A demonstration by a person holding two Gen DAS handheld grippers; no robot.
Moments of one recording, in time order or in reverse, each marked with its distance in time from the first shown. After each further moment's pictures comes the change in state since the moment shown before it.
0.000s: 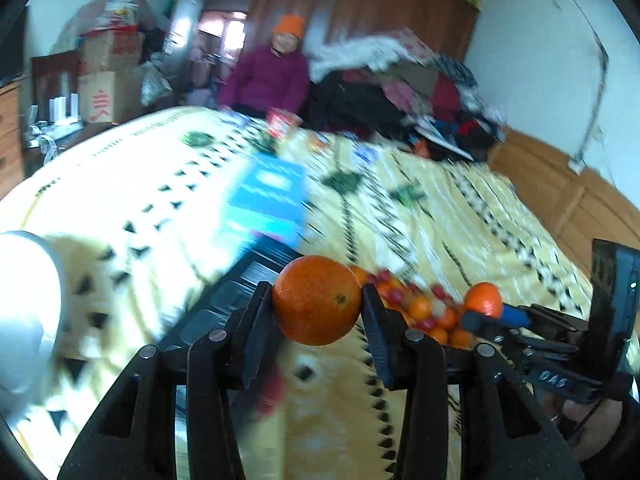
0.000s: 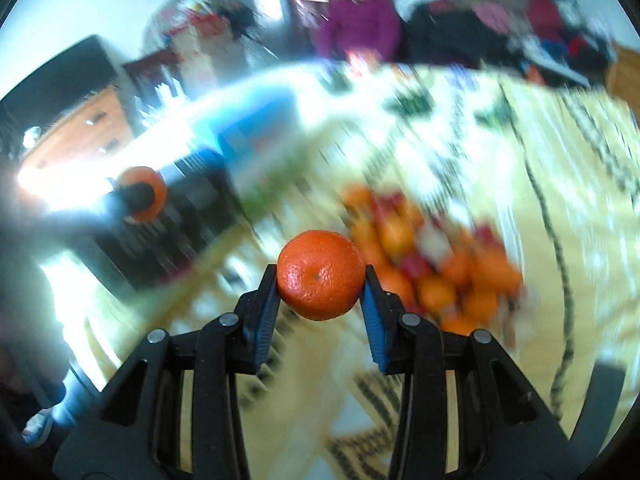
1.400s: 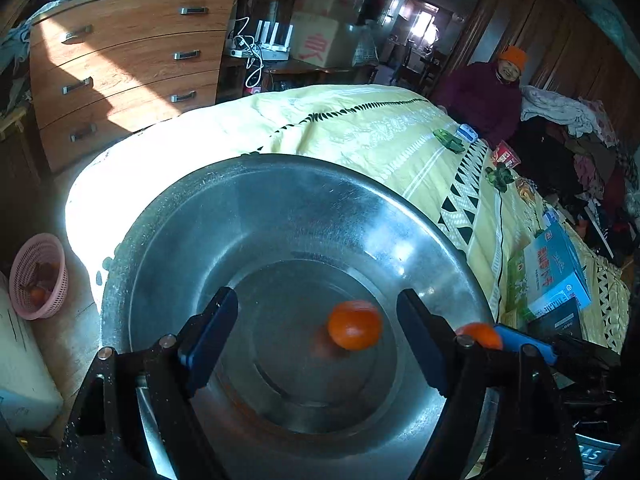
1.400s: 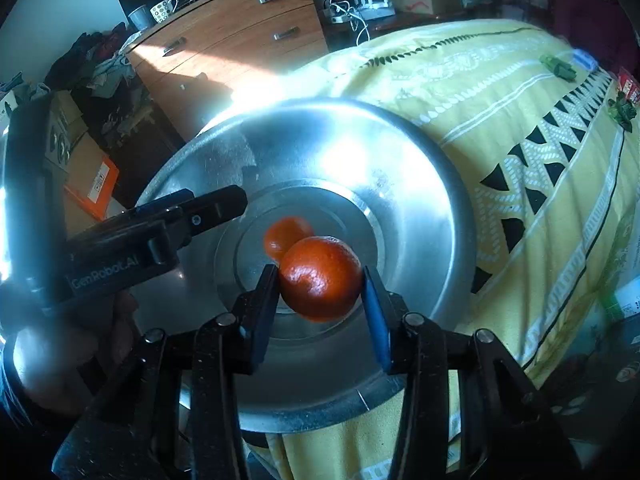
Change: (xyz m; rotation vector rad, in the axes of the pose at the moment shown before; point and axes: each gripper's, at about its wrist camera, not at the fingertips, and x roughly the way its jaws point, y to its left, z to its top) left arm -0.088 0.313 -0.034 -0.418 0.074 0.450; right arm 0.164 0.338 0.048 -0.307 0.329 0.458
